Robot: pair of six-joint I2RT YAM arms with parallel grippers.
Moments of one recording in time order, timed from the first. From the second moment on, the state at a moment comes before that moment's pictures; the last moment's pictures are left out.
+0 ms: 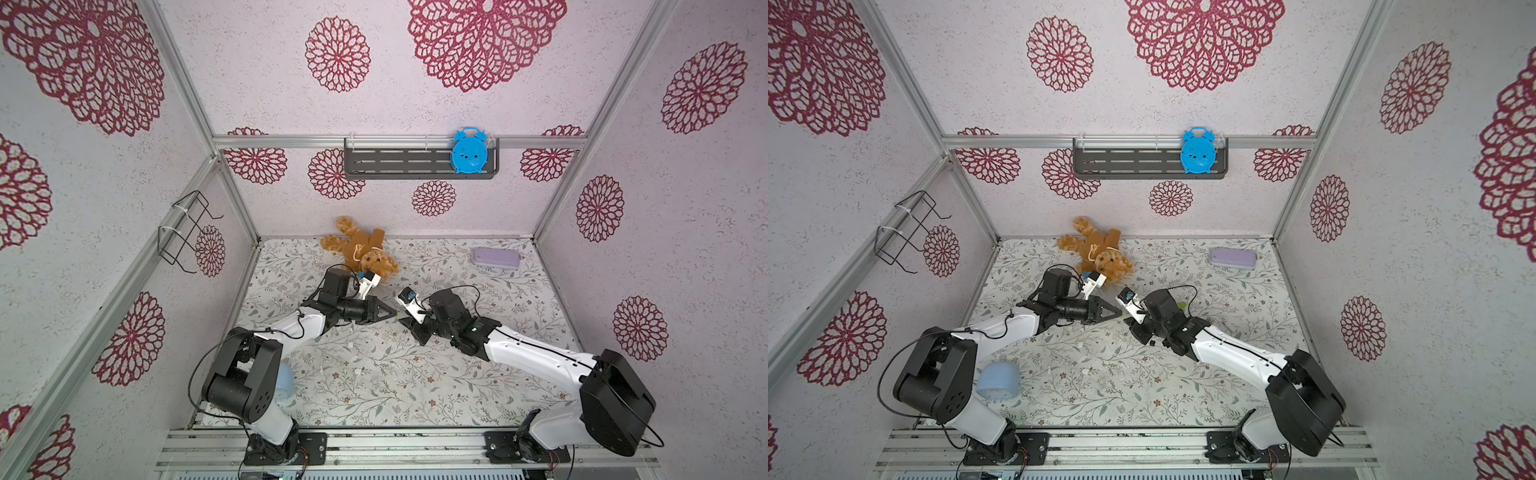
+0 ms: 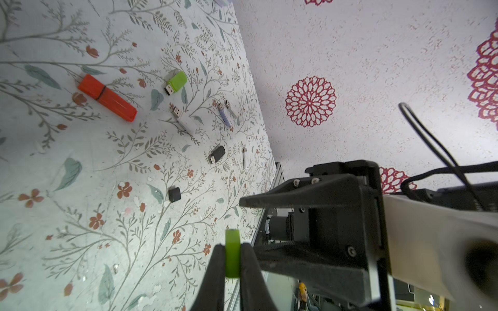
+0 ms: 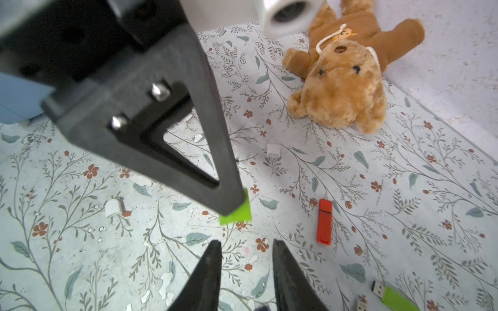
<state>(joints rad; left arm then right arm) -0.38 1.59 0.89 0.04 0.92 -0.59 0.78 1.38 0.86 -0.07 -0.08 -0.15</state>
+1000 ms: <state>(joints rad) -0.36 1.34 0.81 0.12 0.70 -0.66 0.30 1.97 1.37 -0.51 -0.24 -0.13</state>
